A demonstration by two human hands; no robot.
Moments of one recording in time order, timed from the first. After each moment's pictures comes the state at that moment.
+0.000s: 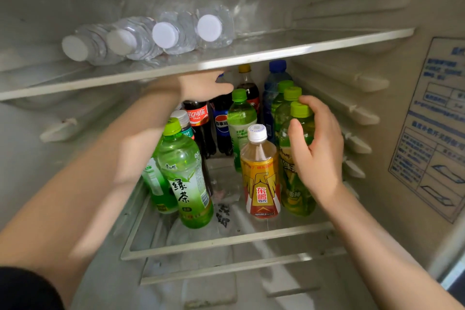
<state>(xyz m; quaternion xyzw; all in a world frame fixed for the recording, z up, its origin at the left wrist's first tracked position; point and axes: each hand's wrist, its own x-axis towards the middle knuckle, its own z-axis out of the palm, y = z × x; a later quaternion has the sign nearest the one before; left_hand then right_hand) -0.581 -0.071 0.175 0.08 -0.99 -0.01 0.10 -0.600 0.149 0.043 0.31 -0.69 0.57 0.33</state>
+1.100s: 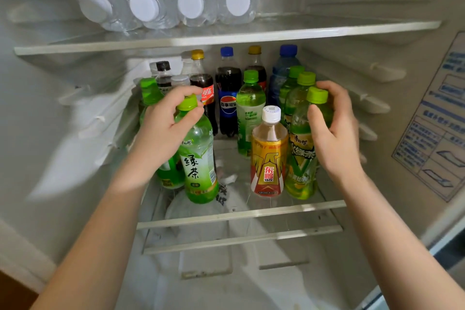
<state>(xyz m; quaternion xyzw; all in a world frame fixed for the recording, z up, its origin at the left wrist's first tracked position) -0.450 -0.074 0.081 0.03 -0.88 -0.28 0.38 -0.585 0.165 0.053 0.34 -0.69 0.58 0.25</state>
